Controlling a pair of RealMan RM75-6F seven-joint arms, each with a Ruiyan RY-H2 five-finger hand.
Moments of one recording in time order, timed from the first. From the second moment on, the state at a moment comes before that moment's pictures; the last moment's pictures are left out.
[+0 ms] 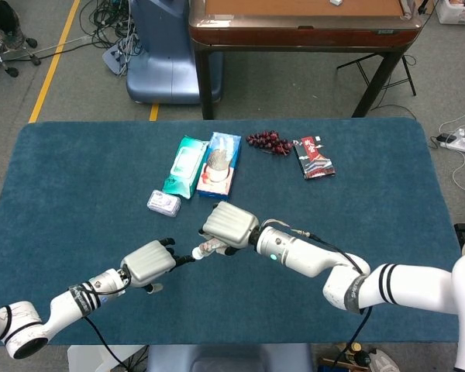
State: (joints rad) left arm -0.85 -1.13 0.03 -1.77 1.60 0.75 0.07; right arm 1.20 -1.27 0.13 -1.66 -1.31 0.62 -0.16
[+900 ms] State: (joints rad) left arm -0.86 -1.14 0.03 -1.76 1.60 0.75 0.07; right arm 1.15 -1.28 0.16 -1.67 -1.37 0.67 -0.06
